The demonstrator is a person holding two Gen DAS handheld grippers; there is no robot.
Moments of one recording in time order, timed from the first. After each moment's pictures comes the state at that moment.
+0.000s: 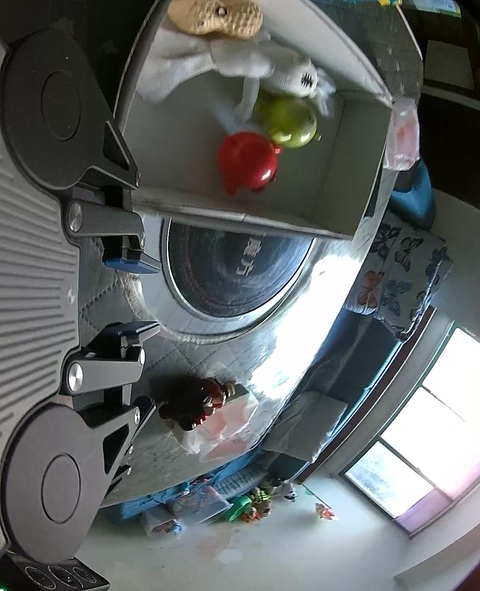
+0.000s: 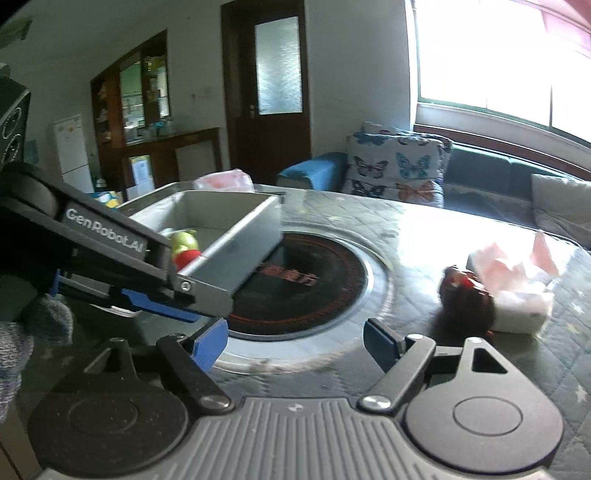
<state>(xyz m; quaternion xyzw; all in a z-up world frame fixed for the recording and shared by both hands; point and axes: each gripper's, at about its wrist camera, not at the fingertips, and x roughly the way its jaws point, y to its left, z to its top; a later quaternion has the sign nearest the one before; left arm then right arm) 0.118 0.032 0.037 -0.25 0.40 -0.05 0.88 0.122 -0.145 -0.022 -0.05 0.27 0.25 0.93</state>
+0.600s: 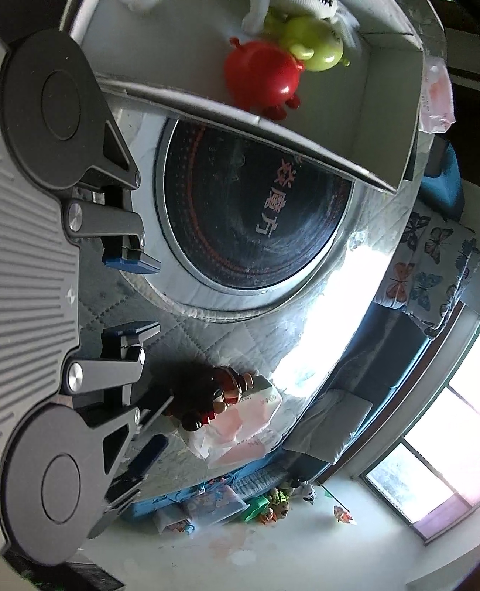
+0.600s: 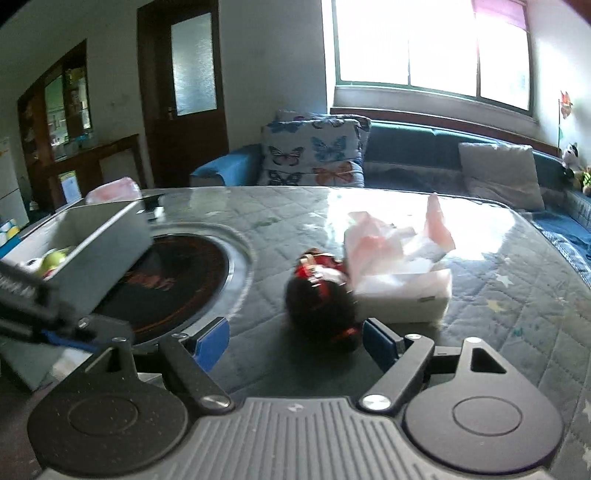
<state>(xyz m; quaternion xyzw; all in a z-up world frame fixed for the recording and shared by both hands) 0.170 -0.003 0.012 -0.25 0.43 -0.06 0.86 0.194 -0.227 -0.047 -0.02 0.29 0.14 0.95</state>
